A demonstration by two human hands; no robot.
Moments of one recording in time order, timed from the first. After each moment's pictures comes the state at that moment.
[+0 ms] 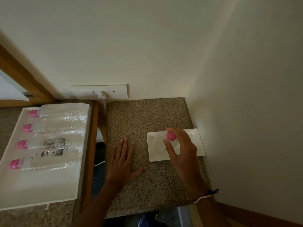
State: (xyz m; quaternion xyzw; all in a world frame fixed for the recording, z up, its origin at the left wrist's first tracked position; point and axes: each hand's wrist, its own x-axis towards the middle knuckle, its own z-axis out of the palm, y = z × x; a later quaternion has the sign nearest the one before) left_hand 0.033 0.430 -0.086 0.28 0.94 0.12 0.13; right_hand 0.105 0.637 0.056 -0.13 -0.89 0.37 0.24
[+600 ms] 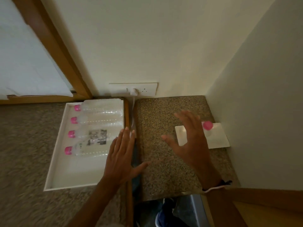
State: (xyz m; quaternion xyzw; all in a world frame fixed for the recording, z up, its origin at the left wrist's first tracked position) left_hand 0.018 0.299 0.017 0.32 0.93 0.20 0.05; right_hand 0.079 0.530 0.106 -0.11 -0.93 0.29 0.20
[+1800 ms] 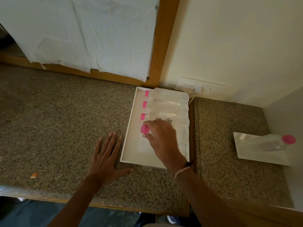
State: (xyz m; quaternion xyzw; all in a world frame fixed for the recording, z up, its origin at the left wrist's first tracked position) left_hand -0.007 0.001 -0.043 0.23 0.96 0.09 0.11; right_hand -0.025 0.229 0.070 0.05 -0.97 0.22 0.11
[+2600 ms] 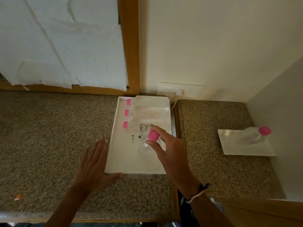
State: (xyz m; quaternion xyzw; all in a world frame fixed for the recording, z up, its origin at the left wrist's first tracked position) left_hand -0.015 0.020 -0.022 0.23 0.96 0.10 0.09; right_hand 0.033 0.291 0.113 -0.04 -0.89 0.42 0.15
